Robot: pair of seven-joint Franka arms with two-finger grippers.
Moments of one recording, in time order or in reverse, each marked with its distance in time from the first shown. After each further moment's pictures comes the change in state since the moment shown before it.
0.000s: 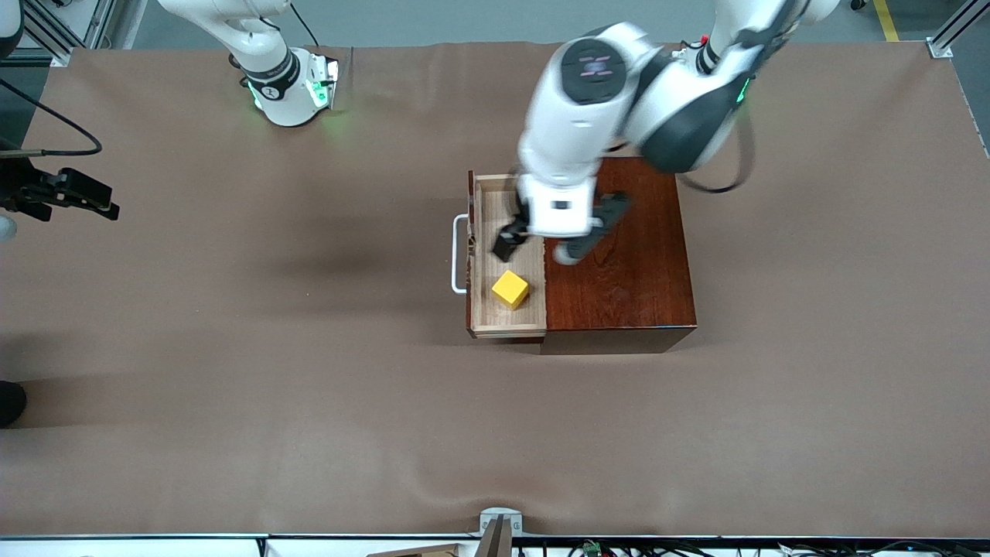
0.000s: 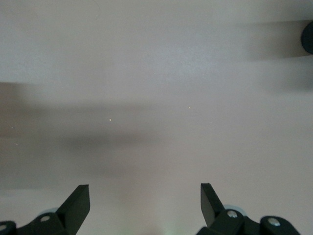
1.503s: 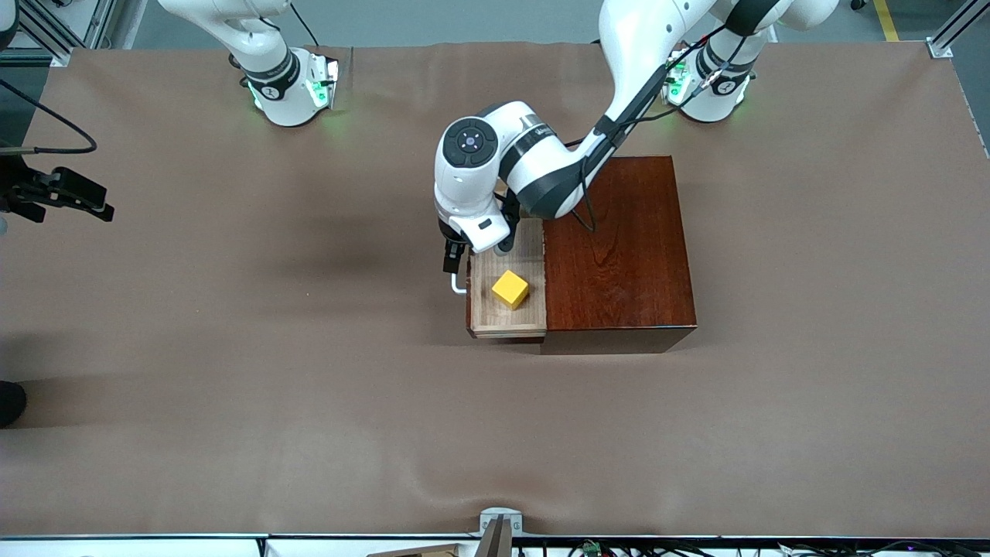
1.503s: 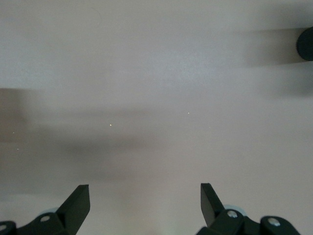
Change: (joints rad) left arm -0.145 0.239 0.008 0.021 0.006 0.144 -0.626; right arm 0.000 -0.002 0.000 0.010 0.000 0.013 0.001
